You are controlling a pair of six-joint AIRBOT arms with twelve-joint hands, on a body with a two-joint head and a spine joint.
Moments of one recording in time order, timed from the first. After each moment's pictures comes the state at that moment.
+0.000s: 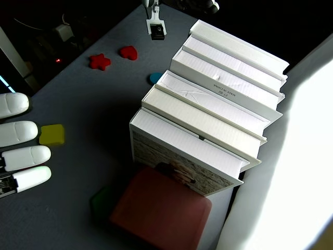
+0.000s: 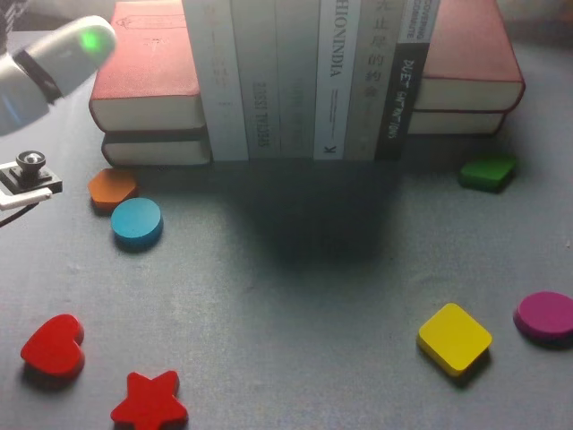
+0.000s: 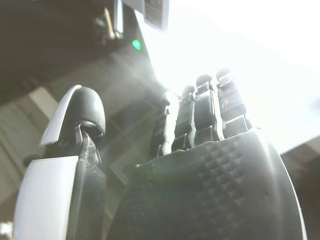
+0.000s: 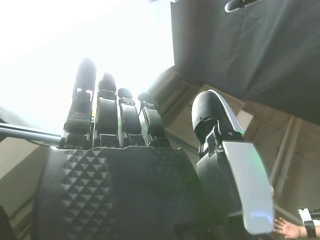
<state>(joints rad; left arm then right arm) 0.96 -1.10 1.40 -0.14 -1.45 0.06 -1.07 -0.84 1.12 0.16 1.38 -0.45</state>
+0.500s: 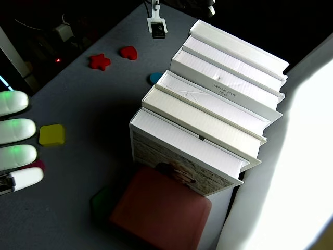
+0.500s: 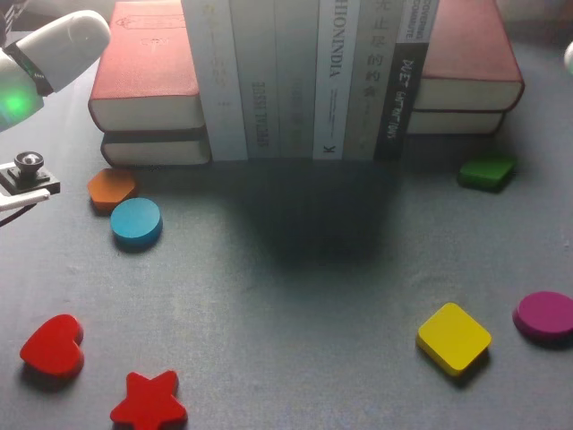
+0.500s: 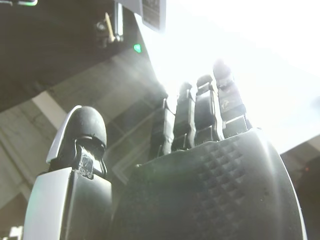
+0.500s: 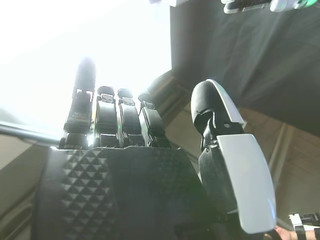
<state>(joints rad) 0.97 -1.10 1.40 -0.13 -1.45 0.06 -0.99 -0.83 1.12 0.08 1.30 -0.50</state>
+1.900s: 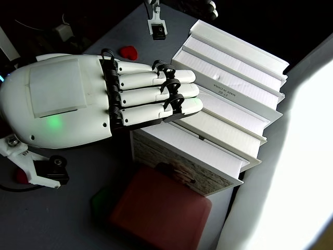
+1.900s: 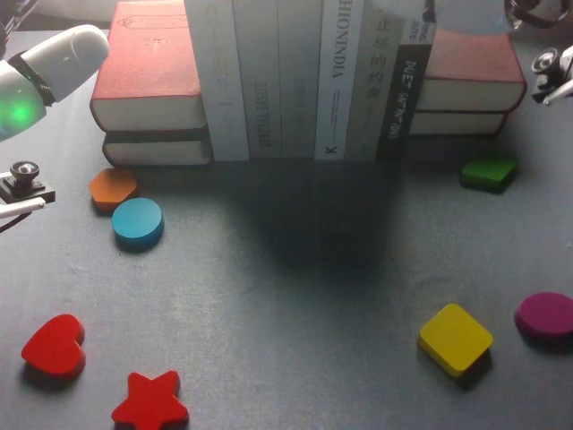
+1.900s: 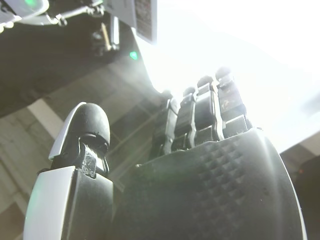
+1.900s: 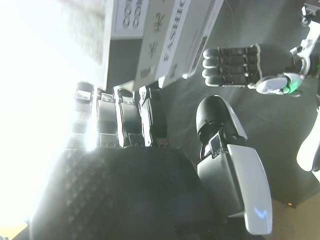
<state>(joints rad) 0.99 -1.10 1.41 -0.15 -1.43 0.06 -0.41 -1.08 1.32 -0.27 0.58 -0.60</state>
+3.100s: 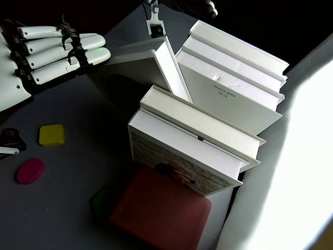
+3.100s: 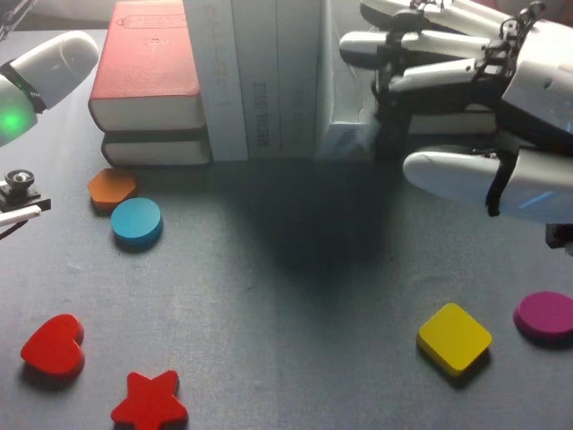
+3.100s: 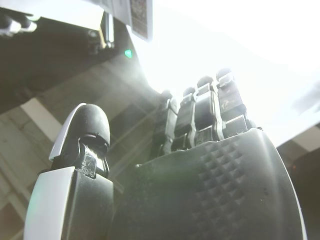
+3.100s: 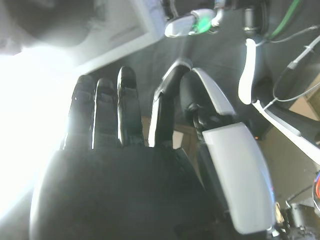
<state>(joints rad) 1.03 -1.11 1.40 -0.19 -1.47 0.06 -0.78 -0.92 1.06 -0.33 1.08 -0.49</state>
